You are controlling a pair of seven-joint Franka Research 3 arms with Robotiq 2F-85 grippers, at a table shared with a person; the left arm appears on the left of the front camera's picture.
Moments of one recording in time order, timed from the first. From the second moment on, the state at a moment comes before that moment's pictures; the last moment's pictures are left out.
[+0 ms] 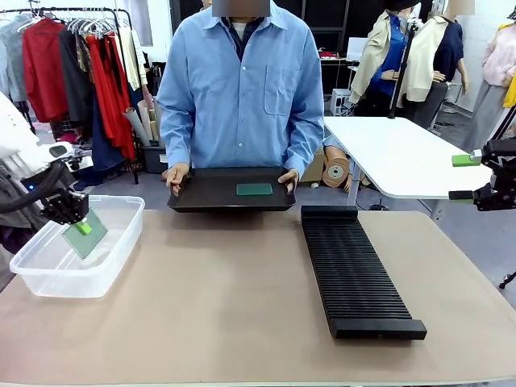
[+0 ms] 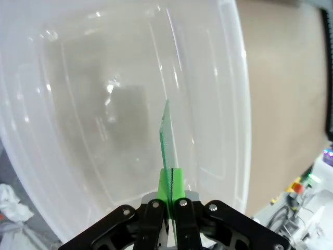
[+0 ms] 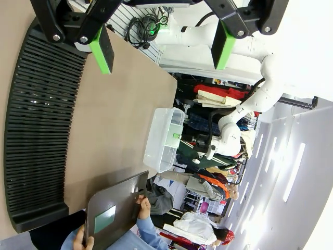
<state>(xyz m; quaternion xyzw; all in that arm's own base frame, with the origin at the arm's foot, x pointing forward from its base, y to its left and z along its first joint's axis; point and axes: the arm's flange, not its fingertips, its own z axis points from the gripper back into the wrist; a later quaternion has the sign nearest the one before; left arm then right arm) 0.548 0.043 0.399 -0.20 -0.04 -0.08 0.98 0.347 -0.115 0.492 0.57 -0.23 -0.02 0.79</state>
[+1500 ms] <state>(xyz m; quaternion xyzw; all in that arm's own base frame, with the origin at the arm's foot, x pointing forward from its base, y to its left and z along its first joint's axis) 0.569 0.047 0.336 -0.23 -0.05 -0.09 0.97 0.347 -0.115 0.492 0.57 -0.23 -0.02 0.79</state>
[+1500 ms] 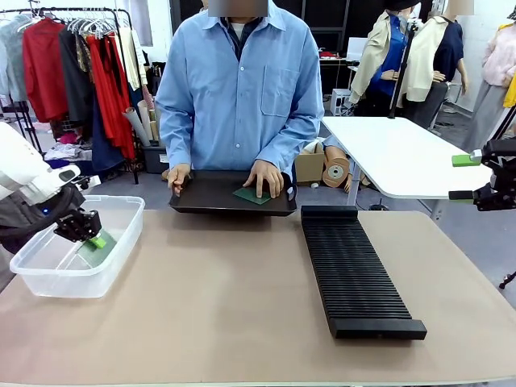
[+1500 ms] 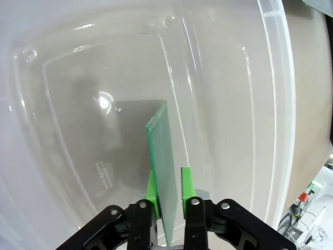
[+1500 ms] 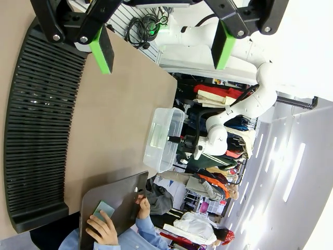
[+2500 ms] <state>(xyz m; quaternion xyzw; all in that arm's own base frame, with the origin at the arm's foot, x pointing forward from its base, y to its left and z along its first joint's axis) 0.571 0.032 0.383 -0.14 -0.05 -0.08 0.99 0.347 -0.115 0.492 0.57 -0.23 -0.02 0.79</state>
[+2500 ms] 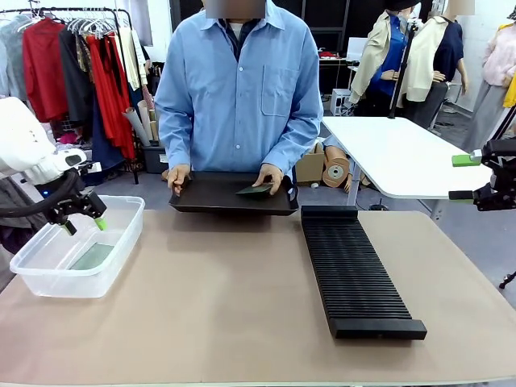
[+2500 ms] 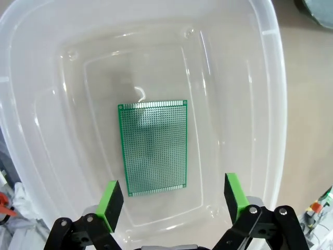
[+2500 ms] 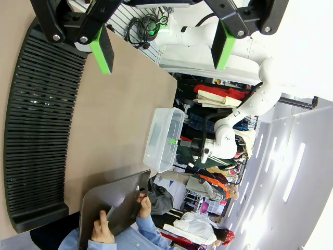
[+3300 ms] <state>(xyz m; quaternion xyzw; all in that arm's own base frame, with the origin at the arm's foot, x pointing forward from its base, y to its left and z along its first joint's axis) 0.565 0.026 0.400 -0.17 -0.06 -0.07 0.98 0.347 -0.115 0.492 0.57 -0.23 -0.02 0.79</state>
